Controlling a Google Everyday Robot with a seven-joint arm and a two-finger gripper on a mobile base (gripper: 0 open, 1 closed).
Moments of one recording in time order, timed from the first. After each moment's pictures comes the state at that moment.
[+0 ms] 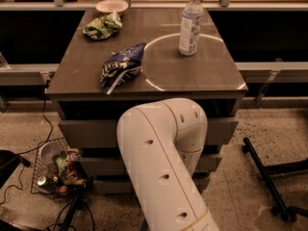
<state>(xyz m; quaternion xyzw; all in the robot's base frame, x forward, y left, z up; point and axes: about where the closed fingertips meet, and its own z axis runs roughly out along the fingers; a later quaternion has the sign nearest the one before) 0.445 -0.018 0.260 -0.62 0.75 -0.03 0.24</state>
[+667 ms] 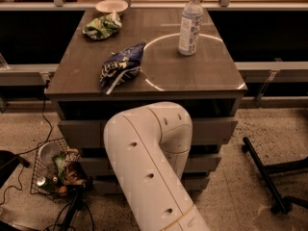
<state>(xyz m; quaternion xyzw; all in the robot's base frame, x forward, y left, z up) 0.473 -0.020 0.246 -0.61 0.75 -0.09 0.25</state>
